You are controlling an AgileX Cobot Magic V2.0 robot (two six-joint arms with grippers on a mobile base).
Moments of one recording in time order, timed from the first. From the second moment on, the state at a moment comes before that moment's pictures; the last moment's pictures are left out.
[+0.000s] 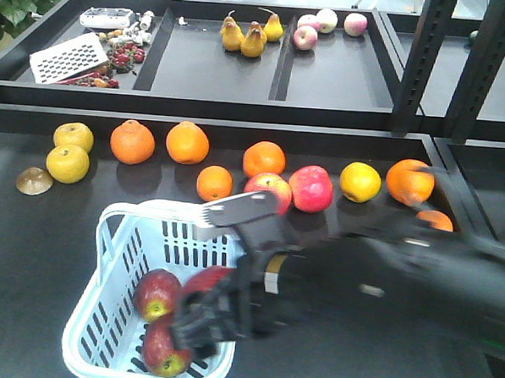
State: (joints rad) left arm -0.43 0.60 -0.93 0.32 0.79 -0.22; right arm 0.83 1.56 -1.05 0.20 0.55 0.09
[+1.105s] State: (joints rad) left arm -0.43 0.60 -0.93 0.32 0.79 -0.22; right arm 0.84 1.59 -1.26 -0.07 0.83 0.22
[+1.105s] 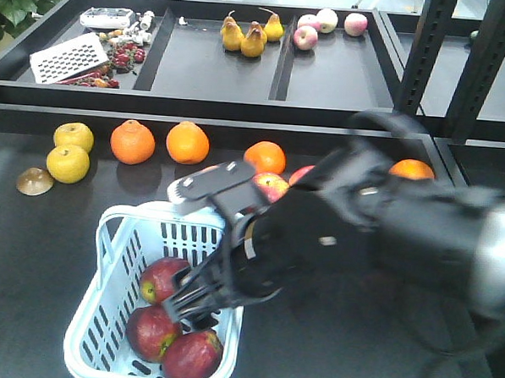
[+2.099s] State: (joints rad) left arm -0.43 0.60 -0.93 0.32 0.79 -0.22; right arm 0.23 0.94 -1.19 -0.19 1.26 0.21
